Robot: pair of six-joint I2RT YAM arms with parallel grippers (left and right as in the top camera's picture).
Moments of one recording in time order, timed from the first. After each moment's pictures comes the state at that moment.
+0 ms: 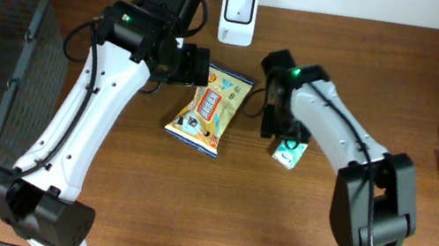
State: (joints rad) left arm -0.36 1.83 1.98 -1.35 -0.06 -0.40; right arm 0.39 2.05 1.59 -1.12 0.16 0.49
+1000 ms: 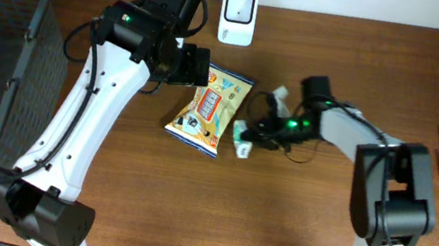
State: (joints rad) left arm -0.36 1.83 1.98 -1.35 -0.06 -0.40; right arm 0.14 2.09 1.25 -0.56 -0.97 0.24
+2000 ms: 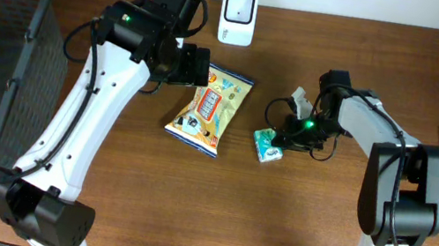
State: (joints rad) left arm -0.36 1.83 1.98 -1.35 -0.06 -0.40; right arm 0.09 2.09 1.38 -0.86 -0.59 -0.06
